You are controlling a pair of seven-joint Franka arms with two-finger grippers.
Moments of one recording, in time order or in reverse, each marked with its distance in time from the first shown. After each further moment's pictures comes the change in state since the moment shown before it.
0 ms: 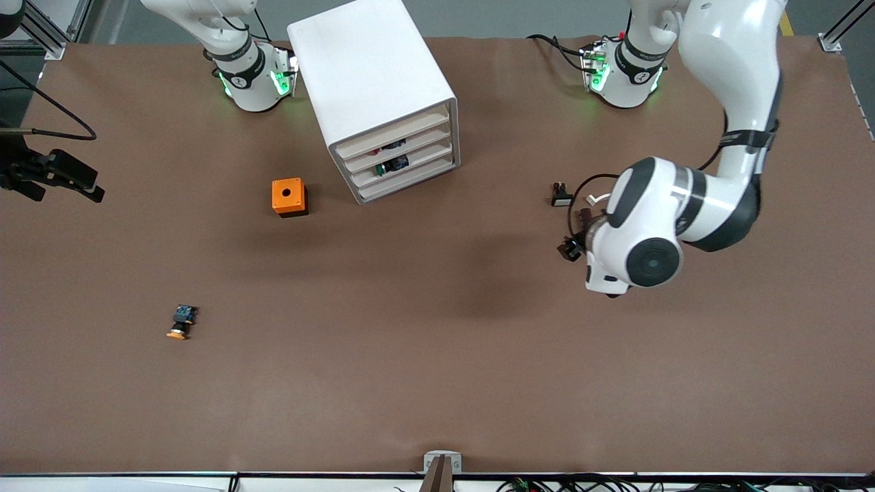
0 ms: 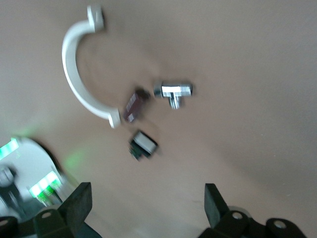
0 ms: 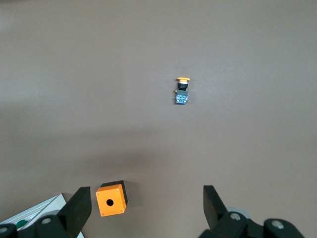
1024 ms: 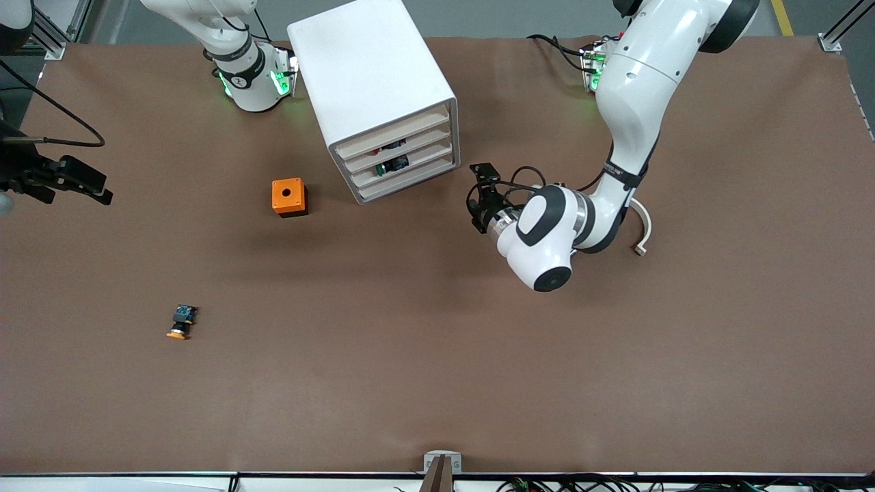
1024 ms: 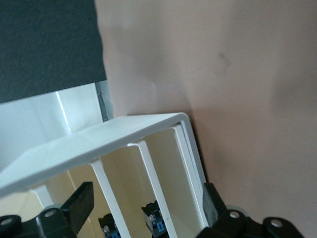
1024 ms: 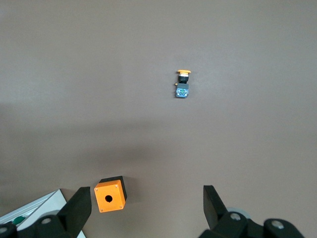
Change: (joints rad) left arm -0.159 0.222 -0.001 0.013 -0.646 -0.003 -0.910; right arm 0.000 0.012 -0.002 -0.023 0.000 -0.003 0.000
